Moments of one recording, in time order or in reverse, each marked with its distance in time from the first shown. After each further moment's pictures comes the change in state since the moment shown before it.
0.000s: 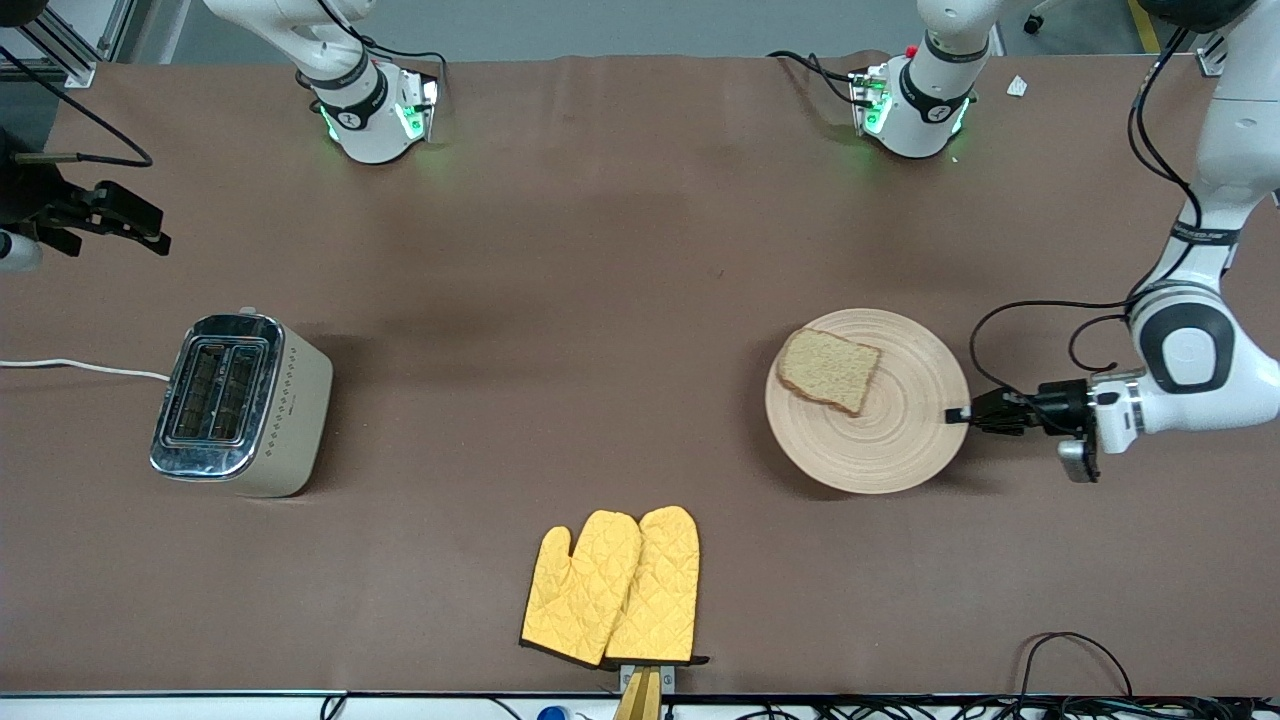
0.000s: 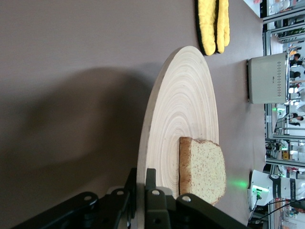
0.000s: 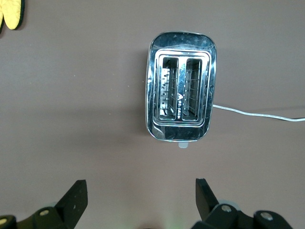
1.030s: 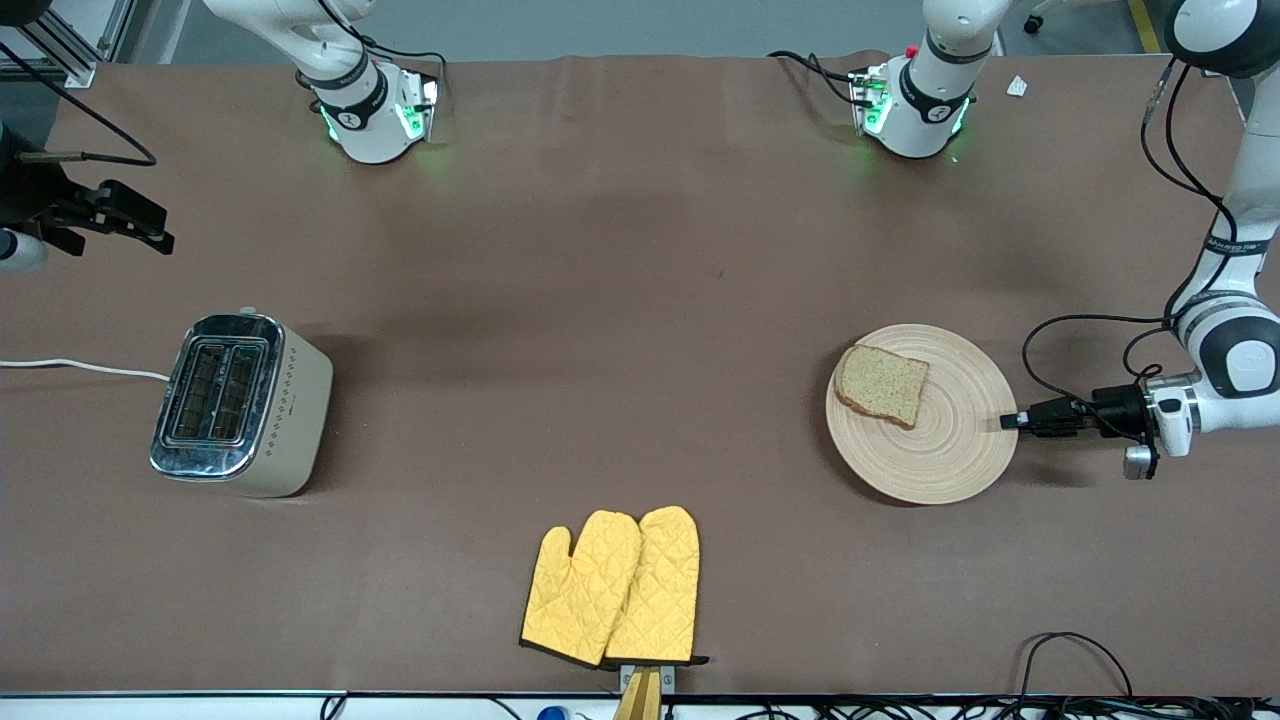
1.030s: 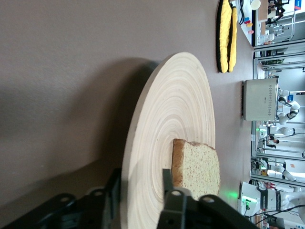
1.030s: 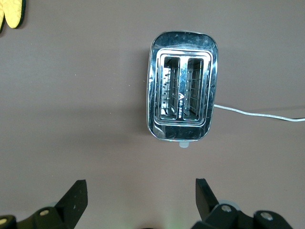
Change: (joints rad) left arm 0.128 0.166 0.007 0.163 0.054 -0.087 -0.010; right arm 0.002 0.000 0.000 0.001 0.000 -0.005 0.001
